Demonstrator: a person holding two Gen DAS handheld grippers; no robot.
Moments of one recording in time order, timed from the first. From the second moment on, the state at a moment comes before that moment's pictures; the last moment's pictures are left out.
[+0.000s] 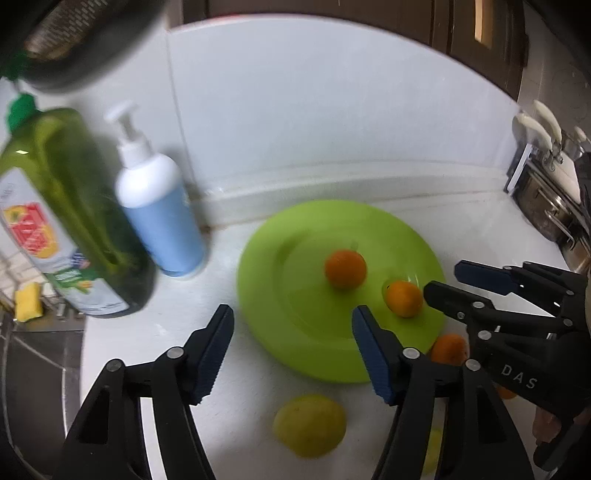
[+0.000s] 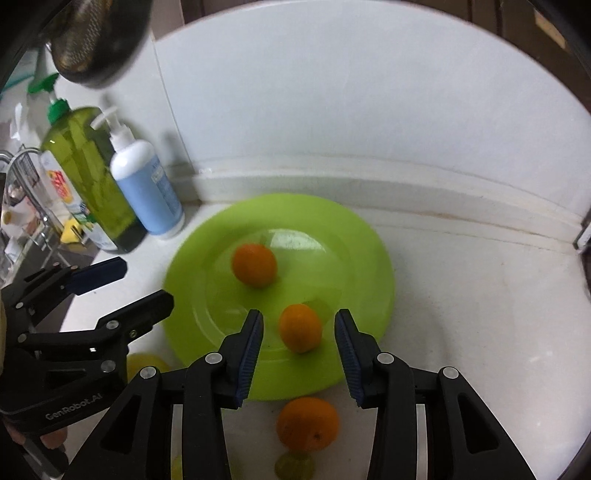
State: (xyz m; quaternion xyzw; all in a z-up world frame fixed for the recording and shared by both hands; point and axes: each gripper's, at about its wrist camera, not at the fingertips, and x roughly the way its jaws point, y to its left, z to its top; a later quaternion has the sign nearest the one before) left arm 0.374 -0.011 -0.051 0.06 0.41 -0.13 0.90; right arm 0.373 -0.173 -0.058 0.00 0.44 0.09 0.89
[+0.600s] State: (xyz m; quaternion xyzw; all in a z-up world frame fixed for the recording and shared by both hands) left arm 0.278 0.019 0.010 0.05 0.34 -0.10 0.93; right arm 0.272 -0.162 -0.006 -0.01 0.36 0.07 0.93
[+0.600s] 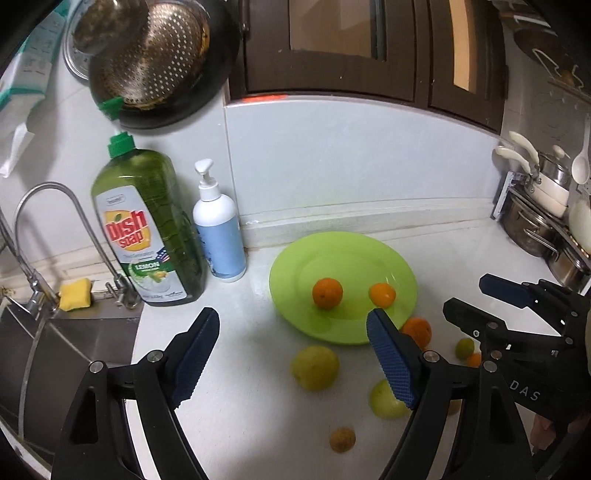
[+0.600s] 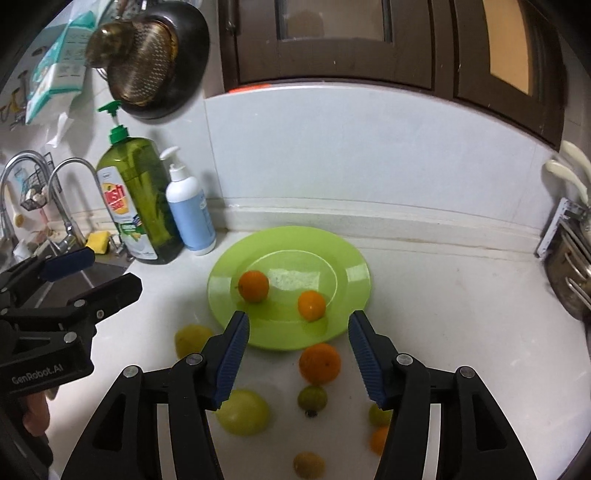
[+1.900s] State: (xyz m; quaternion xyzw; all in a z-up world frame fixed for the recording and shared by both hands) left arm 0.191 0.011 -0.066 0.11 0.38 -0.14 0.91; right arm 0.173 -0.172 -0.060 -0.01 0.40 0.03 0.92
